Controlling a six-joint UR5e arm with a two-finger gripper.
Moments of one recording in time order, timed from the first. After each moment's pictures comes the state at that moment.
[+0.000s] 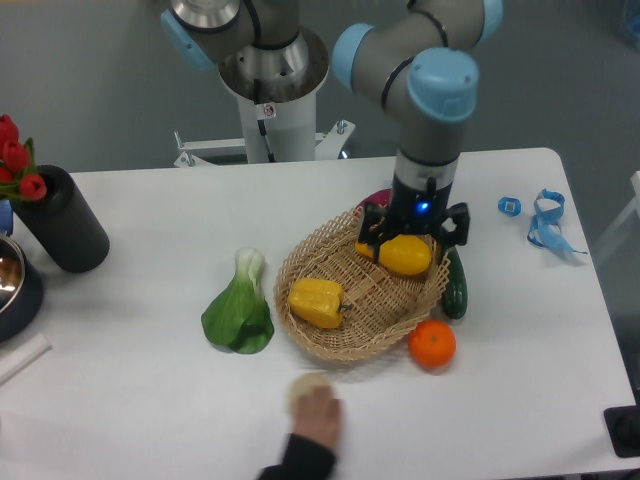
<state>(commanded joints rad) 2.60 -1.81 -1.82 -0.93 1.40 0.44</state>
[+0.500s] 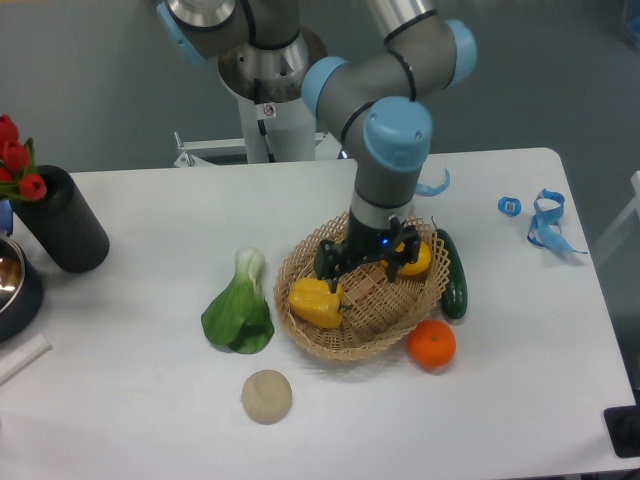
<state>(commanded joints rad) 2.51 -1.87 -1.82 -0.93 1.40 0.07</state>
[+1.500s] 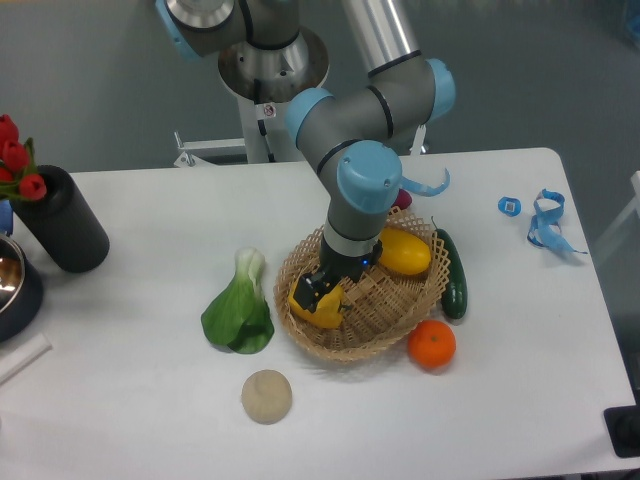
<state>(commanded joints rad) 2.48 -1.91 -1.85 -0.94 1.43 -0.24</state>
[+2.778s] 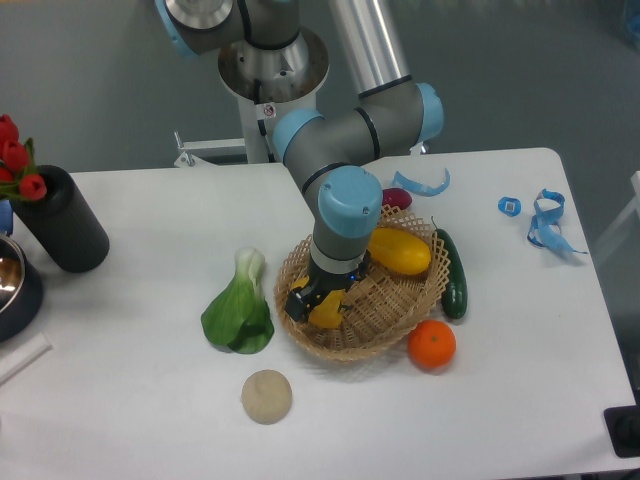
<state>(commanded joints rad) 2.45 -1.96 -1.83 -0.93 1.47 -0.26</state>
